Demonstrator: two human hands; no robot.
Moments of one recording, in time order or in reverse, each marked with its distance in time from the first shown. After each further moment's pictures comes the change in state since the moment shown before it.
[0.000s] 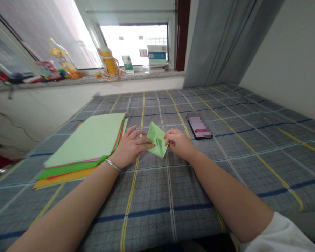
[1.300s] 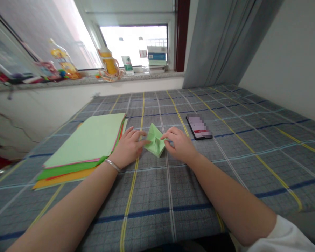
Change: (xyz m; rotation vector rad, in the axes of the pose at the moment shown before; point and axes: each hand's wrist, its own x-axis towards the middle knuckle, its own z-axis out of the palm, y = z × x) left_hand -0.002 0.002 0.003 0.102 -0.035 -0.150; right_hand 0.000 -0.025 -0.011 -0.180 0.010 0.057
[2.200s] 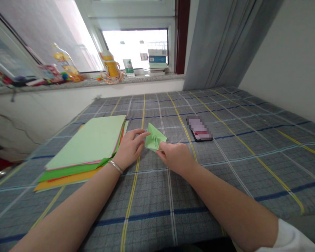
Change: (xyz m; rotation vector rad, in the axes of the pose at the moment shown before) left_hand 0.003 0.001 0.009 -0.141 0.062 -0.235; right_hand -0.008 -0.042 0.004 -0.425 -0.145 0.139
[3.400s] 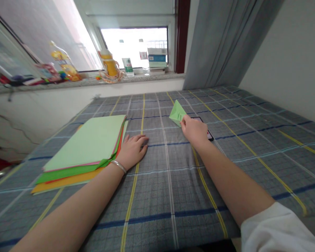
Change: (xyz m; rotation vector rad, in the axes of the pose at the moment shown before) left_hand -0.004 0.002 0.018 0.077 -0.185 -0.199; right_hand 0.051 0.075 -0.003 -0.252 0.007 0.490
